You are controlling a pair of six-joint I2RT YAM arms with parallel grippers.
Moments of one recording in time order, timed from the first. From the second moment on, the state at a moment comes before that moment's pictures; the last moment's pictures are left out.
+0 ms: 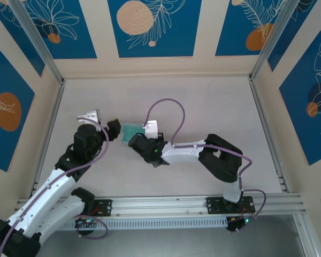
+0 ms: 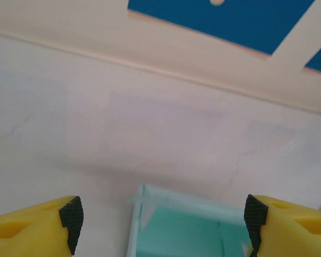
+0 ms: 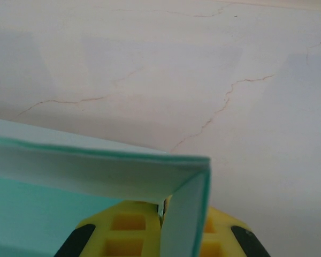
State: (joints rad) left arm -0.46 0.77 0.67 -0.23 -0.24 -0.45; right arm 1.11 1.91 1.14 -0.12 0.95 0.68
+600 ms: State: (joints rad) left arm -0.37 1.42 1.08 -0.37 0.01 -0.27; right arm 1.13 1.95 1.15 -0.12 0.97 0.69
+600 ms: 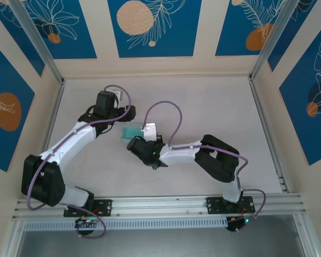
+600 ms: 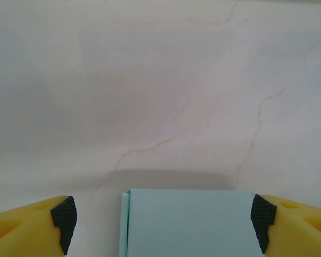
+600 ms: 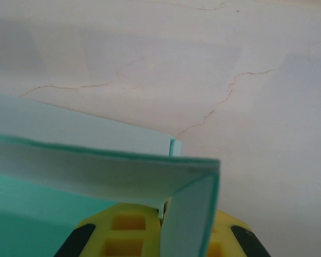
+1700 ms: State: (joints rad) left arm -0.39 1.55 0.93 -0.35 0.05 -0.22; right arm 1.25 1.97 1.16 -0.35 0.96 0.75
